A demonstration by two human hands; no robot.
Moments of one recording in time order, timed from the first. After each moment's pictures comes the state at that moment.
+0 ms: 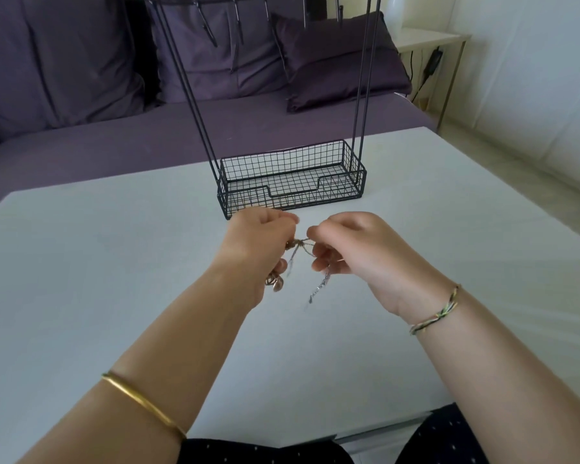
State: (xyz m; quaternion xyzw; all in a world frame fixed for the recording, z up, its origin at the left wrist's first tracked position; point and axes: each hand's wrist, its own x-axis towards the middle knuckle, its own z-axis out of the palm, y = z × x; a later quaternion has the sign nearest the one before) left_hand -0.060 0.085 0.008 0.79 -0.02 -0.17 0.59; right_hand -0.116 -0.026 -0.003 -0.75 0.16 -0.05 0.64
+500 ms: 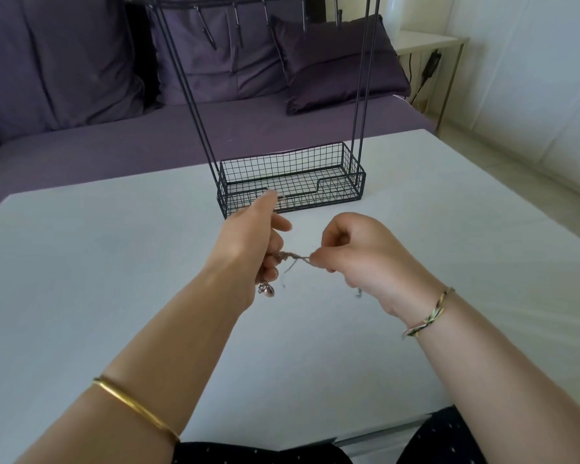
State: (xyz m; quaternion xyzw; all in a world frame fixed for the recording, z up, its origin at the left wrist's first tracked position) left_hand -0.056 0.089 0.012 0.76 0.02 -0.20 0.62; right_hand -0.116 -0.031 -0.008 -0.82 0.16 -0.05 0.54
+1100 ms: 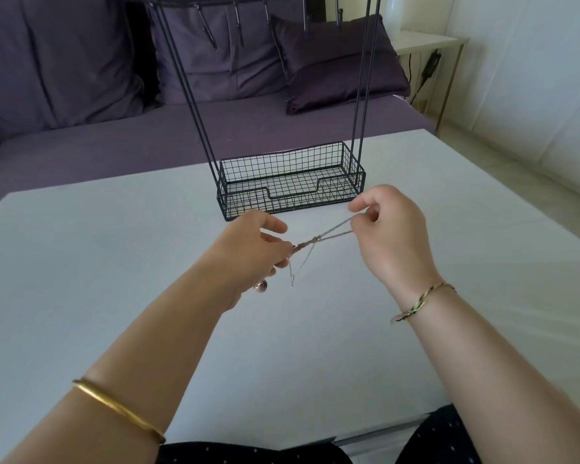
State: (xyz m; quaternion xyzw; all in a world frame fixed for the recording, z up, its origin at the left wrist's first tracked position) left_hand -0.050 0.102 0.004 0.85 -0.12 -0.20 0.47; right_hand -0.103 -0.051 -0.020 -0.84 0.23 -0.28 0.40
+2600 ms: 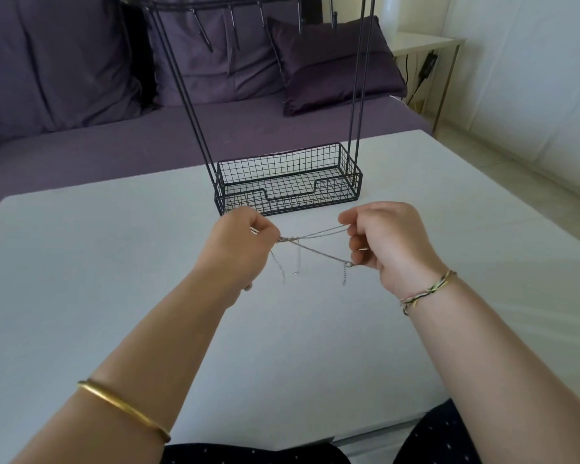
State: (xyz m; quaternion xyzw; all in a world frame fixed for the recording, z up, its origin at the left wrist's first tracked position) left_hand -0.049 0.100 0.004 0.89 -0.09 -0.10 0.43; right_hand -0.101 -0.050 -0.010 -0.64 0.32 -0.16 0.68
